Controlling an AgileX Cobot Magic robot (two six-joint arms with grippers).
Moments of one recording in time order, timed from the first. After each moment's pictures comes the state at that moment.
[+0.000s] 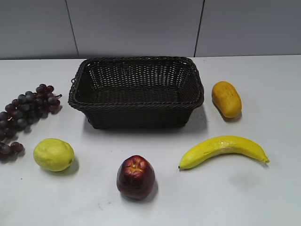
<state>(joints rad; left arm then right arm) -0.03 0.00 -0.48 -0.12 1.09 0.19 0.08 -0.01 -0.51 0.10 1.04 -0.04</state>
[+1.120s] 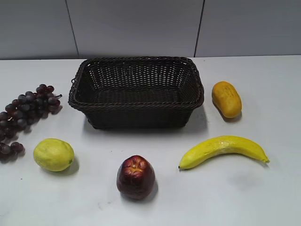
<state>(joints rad) -0.03 0.00 -0.48 -0.12 1.09 0.19 0.08 -0.01 -0.51 0.10 1.04 -0.04</state>
